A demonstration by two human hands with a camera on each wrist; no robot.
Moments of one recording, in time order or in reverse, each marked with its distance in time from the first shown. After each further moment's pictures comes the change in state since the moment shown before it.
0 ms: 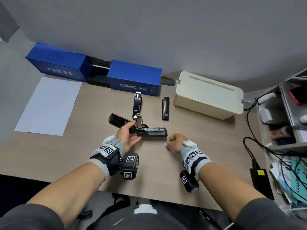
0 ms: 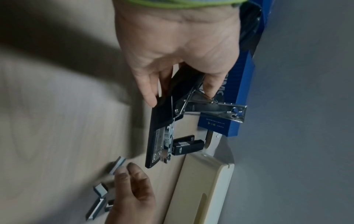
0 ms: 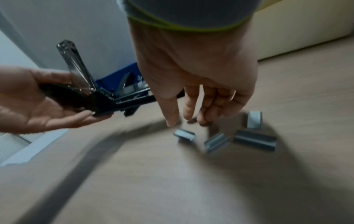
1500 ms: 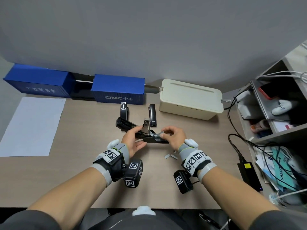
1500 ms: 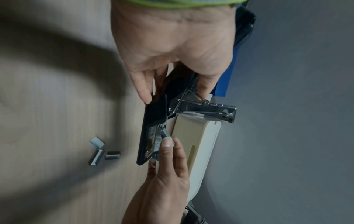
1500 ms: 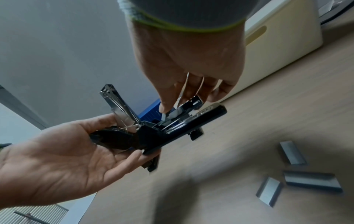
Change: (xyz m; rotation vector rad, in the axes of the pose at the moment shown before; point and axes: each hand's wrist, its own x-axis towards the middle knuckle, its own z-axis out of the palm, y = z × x) left_hand -0.025 -0.002 0.064 0.149 -0.161 -0.023; right_hand -0.022 -0.010 -0.045 0.597 0.275 -0.320
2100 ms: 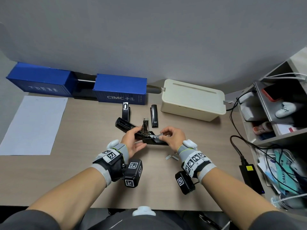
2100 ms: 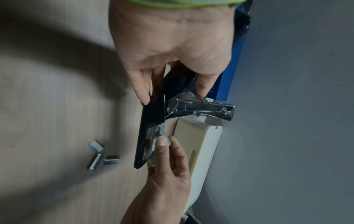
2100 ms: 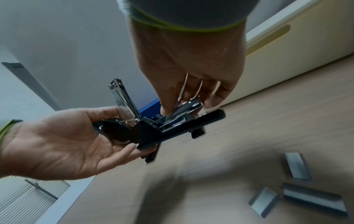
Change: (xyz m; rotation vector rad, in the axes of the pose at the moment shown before) left_hand -0.002 0.005 -0.004 0.016 0.046 -0.026; right_hand 0.007 0.003 0.007 -0.103 -0.035 -0.022
